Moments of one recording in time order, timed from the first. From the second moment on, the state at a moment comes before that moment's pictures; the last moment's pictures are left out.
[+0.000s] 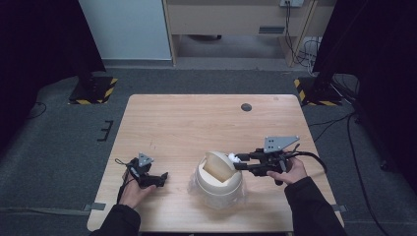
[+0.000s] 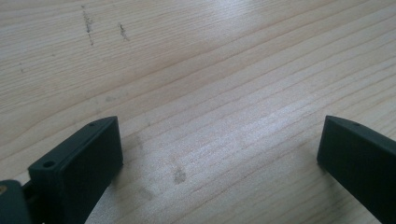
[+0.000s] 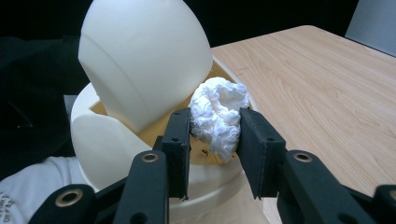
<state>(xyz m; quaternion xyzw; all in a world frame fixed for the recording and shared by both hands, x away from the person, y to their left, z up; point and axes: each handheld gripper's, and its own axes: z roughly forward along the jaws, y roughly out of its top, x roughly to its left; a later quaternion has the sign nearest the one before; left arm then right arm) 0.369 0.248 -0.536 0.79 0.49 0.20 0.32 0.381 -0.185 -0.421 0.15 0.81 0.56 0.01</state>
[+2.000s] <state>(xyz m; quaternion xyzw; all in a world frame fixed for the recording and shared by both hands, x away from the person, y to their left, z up) 0.369 0.248 -0.536 0.79 0.49 0.20 0.32 0.423 -0.308 -0.528 0.49 0.78 0.34 0.17</state>
